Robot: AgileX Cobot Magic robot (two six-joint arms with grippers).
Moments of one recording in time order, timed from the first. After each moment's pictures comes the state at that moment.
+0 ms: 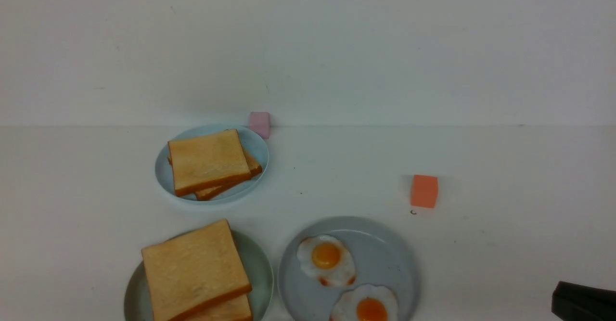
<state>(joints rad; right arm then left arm) 0.68 0.39 -0.37 0.23 0.31 -0.29 -0.12 0.39 -0.66 -0.53 1.20 0.26</state>
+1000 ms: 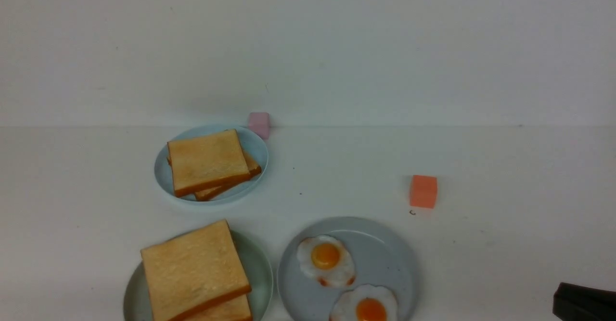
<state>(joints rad) 0.68 0.38 -0.37 0.23 0.32 -0.29 -0.12 -0.01 0.03 0.18 0.42 -0.29</state>
